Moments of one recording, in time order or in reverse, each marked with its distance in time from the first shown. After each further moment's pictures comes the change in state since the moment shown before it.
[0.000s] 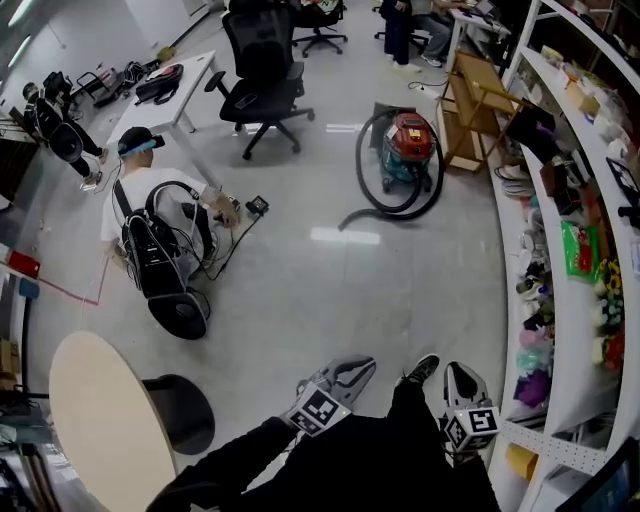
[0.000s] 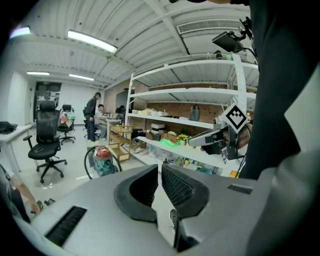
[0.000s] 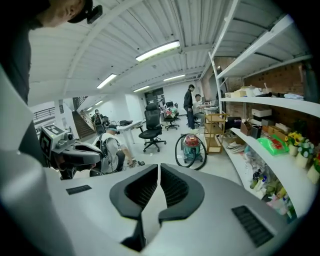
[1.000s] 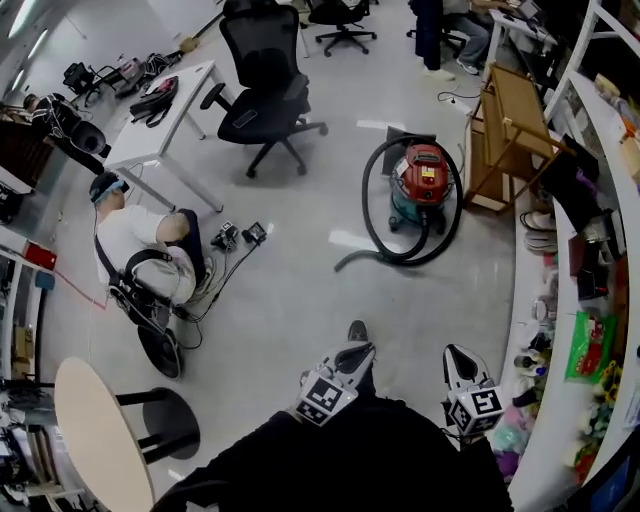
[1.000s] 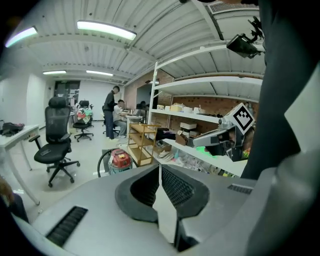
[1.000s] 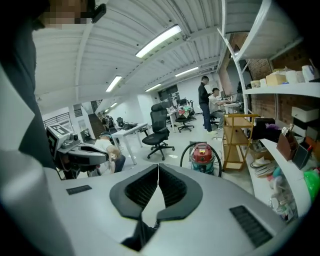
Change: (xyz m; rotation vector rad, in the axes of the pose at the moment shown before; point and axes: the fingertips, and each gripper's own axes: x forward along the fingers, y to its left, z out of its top) left arm 0.303 0.266 0.121 -0.098 0.061 0.229; right arm 0.313 -0.257 0.177 -0.035 0.012 0.238
